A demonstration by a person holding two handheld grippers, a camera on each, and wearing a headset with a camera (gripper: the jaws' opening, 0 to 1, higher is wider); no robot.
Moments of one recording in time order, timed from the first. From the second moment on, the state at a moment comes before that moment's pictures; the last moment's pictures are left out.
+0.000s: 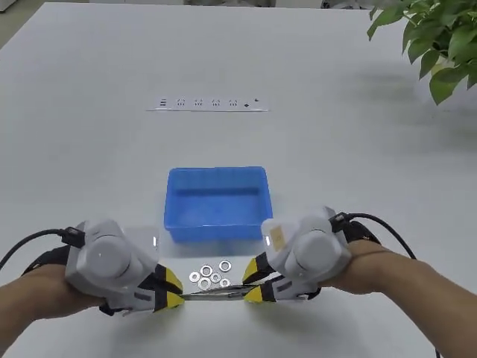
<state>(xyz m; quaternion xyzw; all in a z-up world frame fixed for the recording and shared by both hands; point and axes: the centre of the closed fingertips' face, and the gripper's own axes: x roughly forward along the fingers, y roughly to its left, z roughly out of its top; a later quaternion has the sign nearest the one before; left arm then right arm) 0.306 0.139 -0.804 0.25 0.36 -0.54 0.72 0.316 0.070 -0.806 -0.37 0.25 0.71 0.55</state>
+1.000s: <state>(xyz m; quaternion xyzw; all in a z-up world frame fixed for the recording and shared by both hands) 0.291 0.121 -0.755 0.25 0.32 -0.56 0.73 0.307 0.077 -0.805 -0.38 0.23 0.72 0.54</state>
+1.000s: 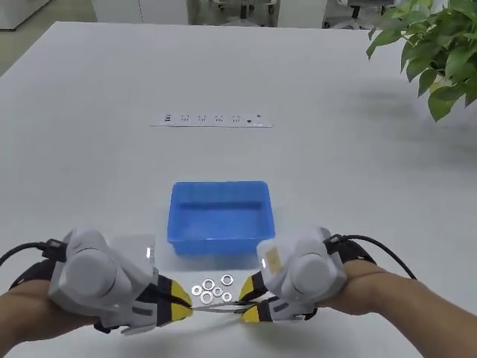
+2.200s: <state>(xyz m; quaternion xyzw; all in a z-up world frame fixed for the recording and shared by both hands) 0.293 0.088 -0.691 0.23 0.25 -0.59 0.73 0.287 0.110 -0.789 -0.29 0.21 0.72 0.59</state>
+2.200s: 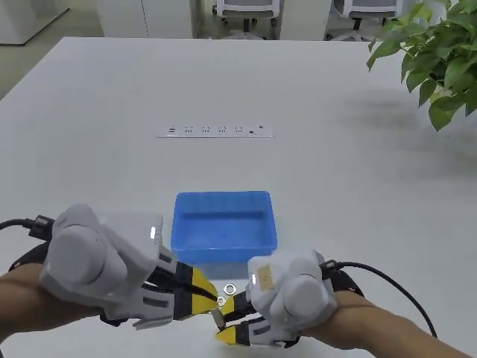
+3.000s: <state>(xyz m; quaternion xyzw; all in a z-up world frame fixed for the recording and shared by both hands) 0.288 0.086 -0.699 0.24 0.25 -0.60 0.72 0.286 0.111 -0.785 -0.29 0.21 0.72 0.60</state>
